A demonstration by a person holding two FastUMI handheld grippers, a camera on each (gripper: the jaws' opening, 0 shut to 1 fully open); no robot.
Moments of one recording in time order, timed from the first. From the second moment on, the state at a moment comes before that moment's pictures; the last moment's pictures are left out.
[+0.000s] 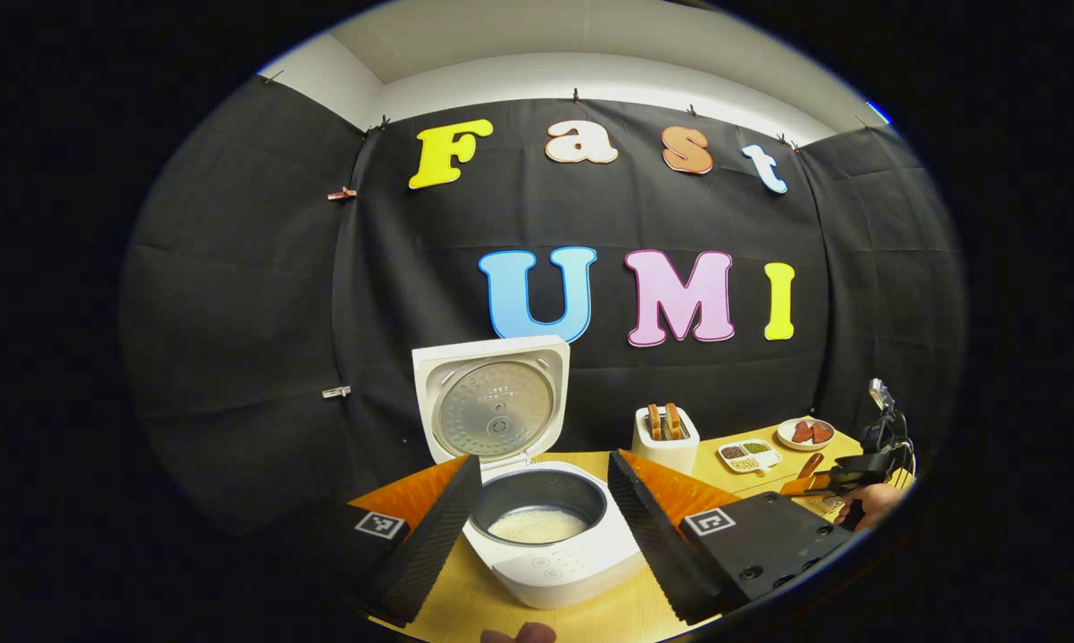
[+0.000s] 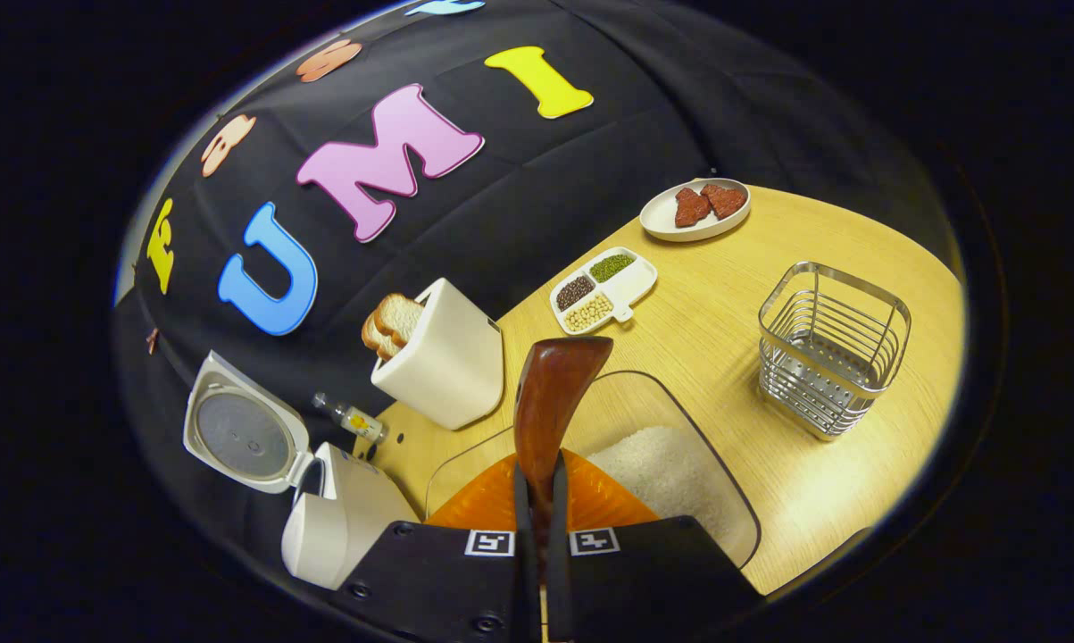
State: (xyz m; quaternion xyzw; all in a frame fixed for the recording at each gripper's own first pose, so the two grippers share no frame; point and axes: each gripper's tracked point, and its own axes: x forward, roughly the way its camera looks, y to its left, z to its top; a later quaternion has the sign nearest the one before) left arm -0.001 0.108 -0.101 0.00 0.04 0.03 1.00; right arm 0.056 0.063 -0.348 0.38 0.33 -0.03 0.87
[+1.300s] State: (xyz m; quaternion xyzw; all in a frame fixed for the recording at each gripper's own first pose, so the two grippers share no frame) left arm -0.028 0.133 -0.104 -0.04 0.03 0.04 1.00; right arm 0.077 0.127 -0.164 0.58 0.26 0.04 0.77
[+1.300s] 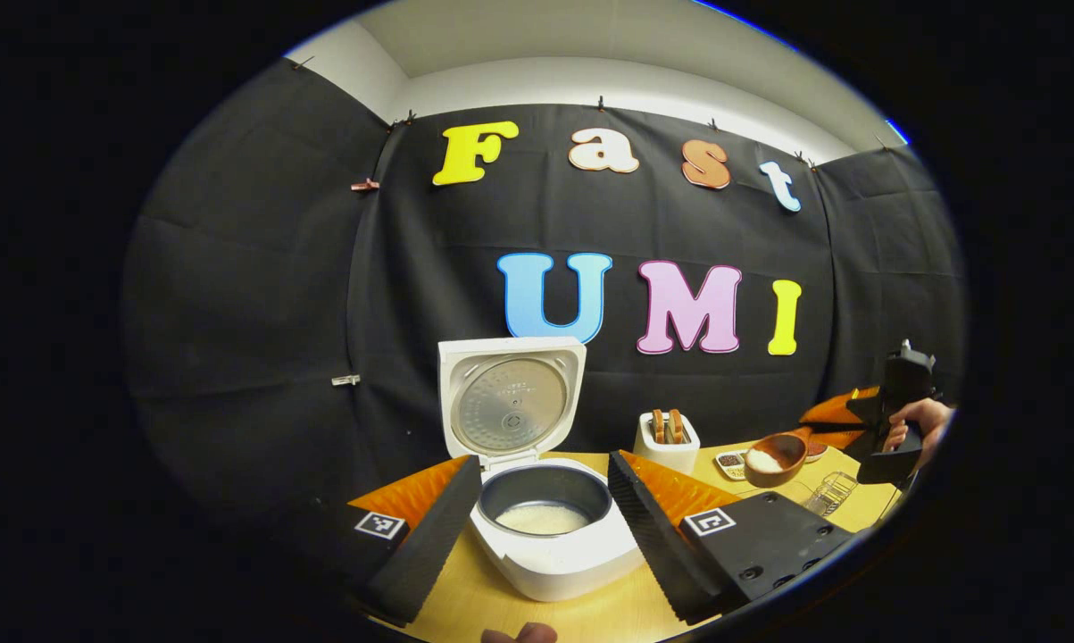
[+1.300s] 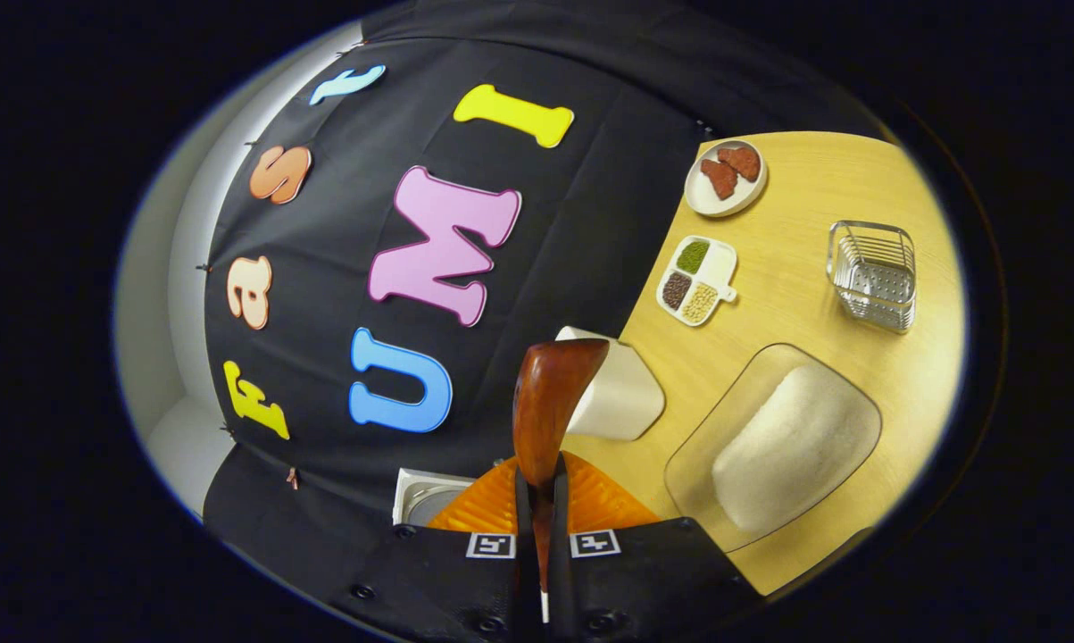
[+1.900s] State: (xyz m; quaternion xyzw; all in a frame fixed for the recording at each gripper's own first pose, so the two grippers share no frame) left arm -0.051 0.176 -0.123 -0.05 0.05 0.07 0.99; right arm 0.121 0.305 -0.112 0.56 0.27 0.12 0.77
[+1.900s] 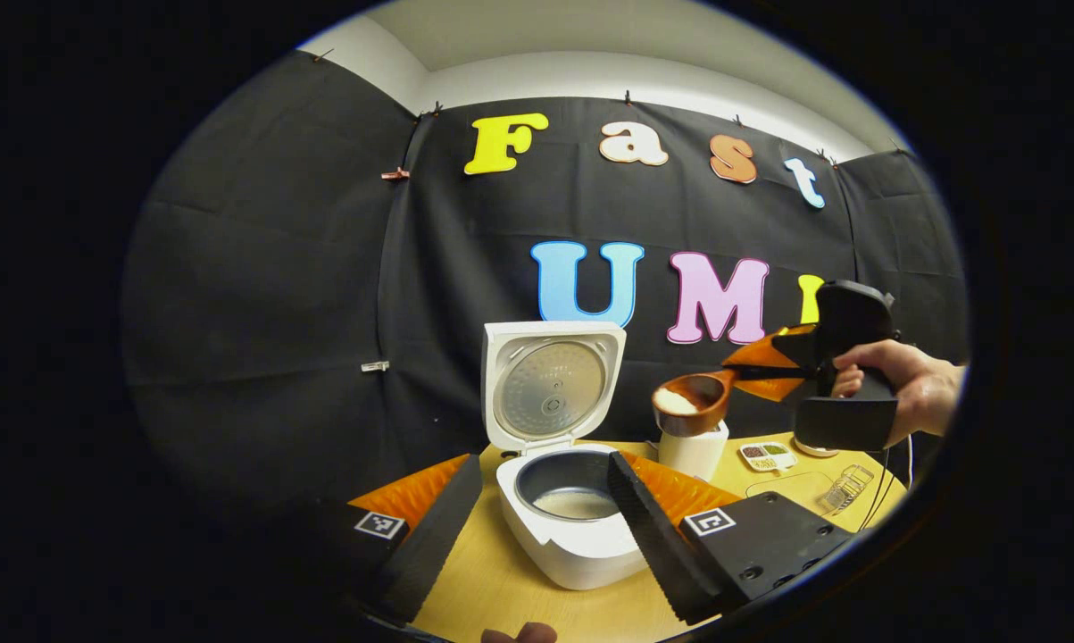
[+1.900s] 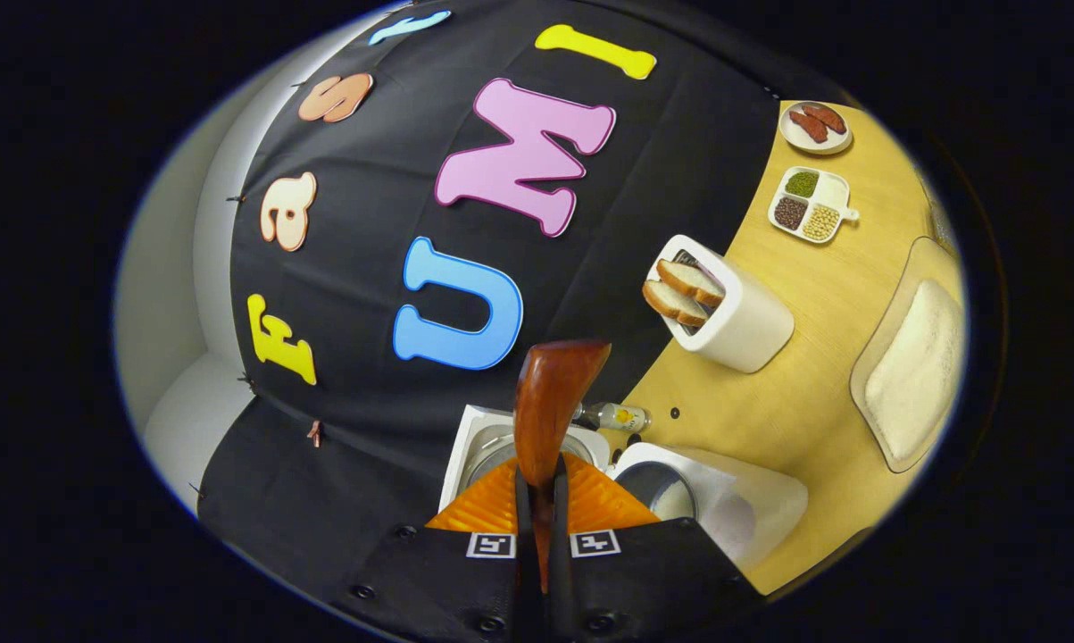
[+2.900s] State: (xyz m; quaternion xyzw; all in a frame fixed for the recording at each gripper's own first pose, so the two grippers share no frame) left arm -0.058 0.208 -0.160 -0.06 0.08 0.09 0.99; right arm 0.147 0.426 -0.149 0.18 0.16 0.27 0.93
